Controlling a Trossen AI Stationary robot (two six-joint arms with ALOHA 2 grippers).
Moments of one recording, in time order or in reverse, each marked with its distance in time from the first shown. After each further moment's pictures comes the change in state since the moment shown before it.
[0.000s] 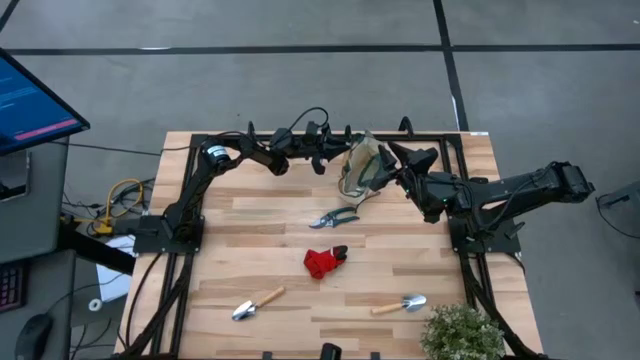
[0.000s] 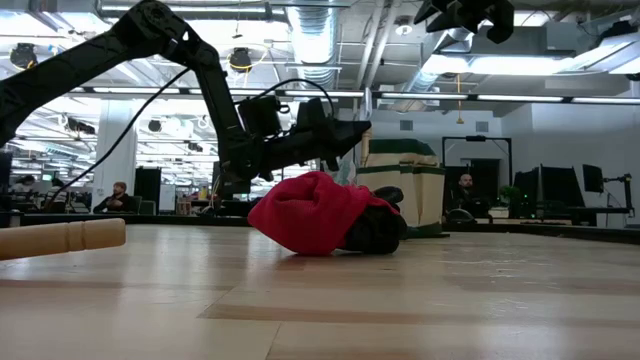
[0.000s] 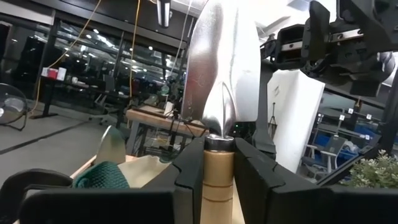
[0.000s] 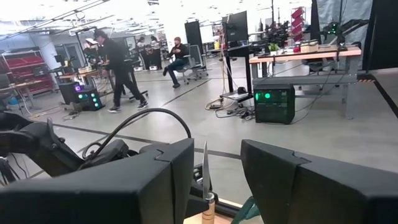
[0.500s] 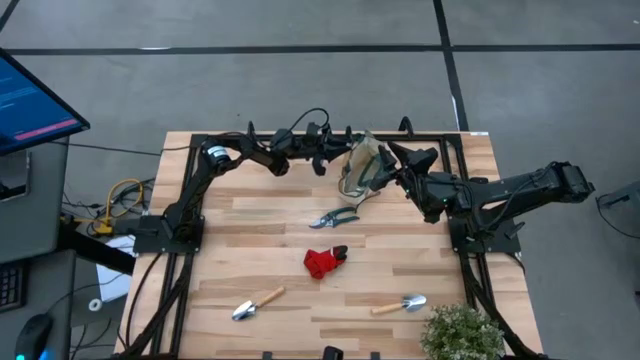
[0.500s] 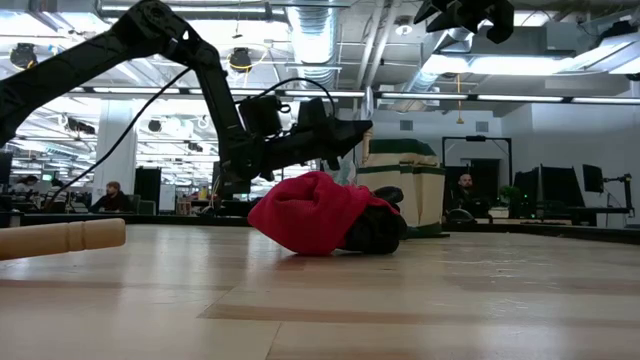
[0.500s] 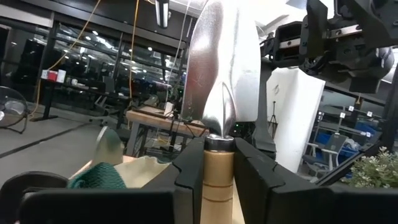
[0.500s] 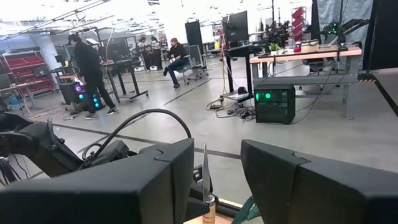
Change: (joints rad) left arm -0.014 0.000 0.000 0.000 -0.003 0.018; right arm 0.000 0.000 0.000 0.002 0.000 0.000
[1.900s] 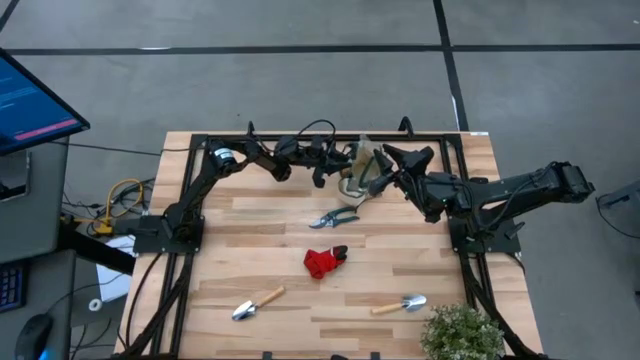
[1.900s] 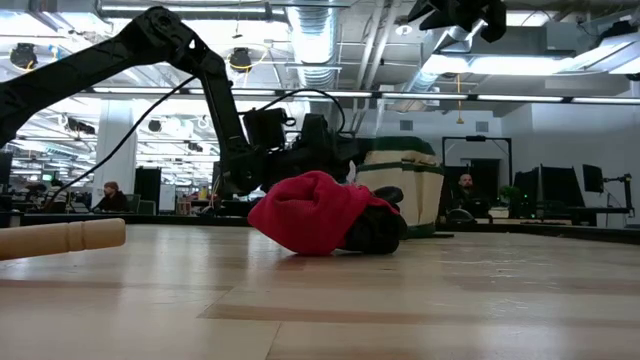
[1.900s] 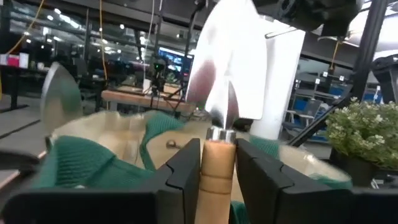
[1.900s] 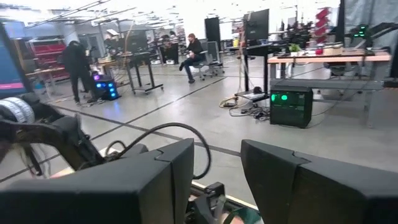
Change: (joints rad) left arm -0.020 0.061 0.000 -0.020 0.127 0.107; right arm 0.001 0.000 0.000 -0.013 -0.090 -0.037
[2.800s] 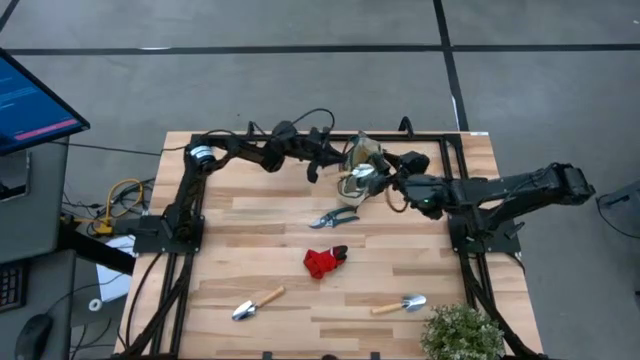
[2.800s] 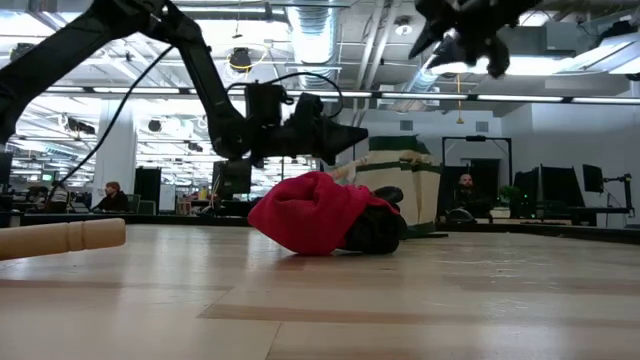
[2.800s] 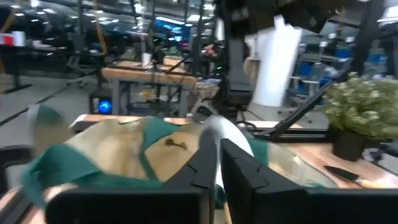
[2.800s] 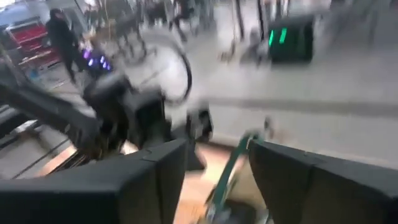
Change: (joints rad) left arm 0.039 -0.225 -0.087 -0.345 0.073 0.194; right arm -0.072 0.000 0.000 -0.388 -0.104 0.522
